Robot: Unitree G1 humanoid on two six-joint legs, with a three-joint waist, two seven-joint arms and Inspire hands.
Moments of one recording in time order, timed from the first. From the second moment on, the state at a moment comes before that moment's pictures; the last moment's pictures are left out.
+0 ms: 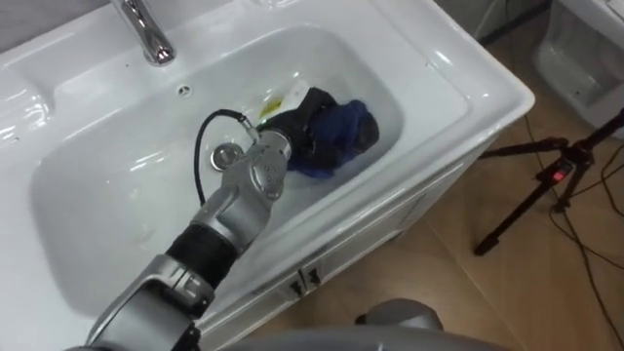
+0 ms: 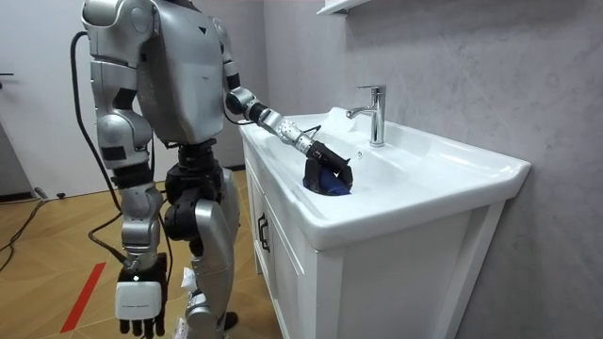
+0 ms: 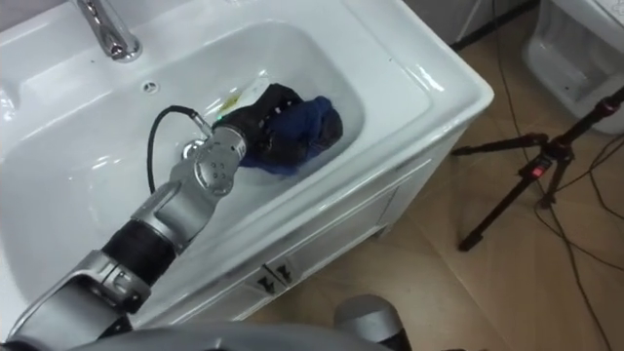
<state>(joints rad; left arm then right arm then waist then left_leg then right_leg) -0.27 0.14 -0.46 0.52 0.51 0.23 0.03 0.10 -0.23 0.17 1.22 -0.20 0.33 0.11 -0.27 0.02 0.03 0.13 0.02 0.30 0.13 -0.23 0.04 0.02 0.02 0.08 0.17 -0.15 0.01</state>
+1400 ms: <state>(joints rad) 0.09 0.31 0.00 0.81 1.02 0.12 0.56 0.15 -0.27 -0.14 1.20 -0.31 0.27 0.04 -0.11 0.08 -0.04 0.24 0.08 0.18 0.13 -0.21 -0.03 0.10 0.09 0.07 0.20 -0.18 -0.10</state>
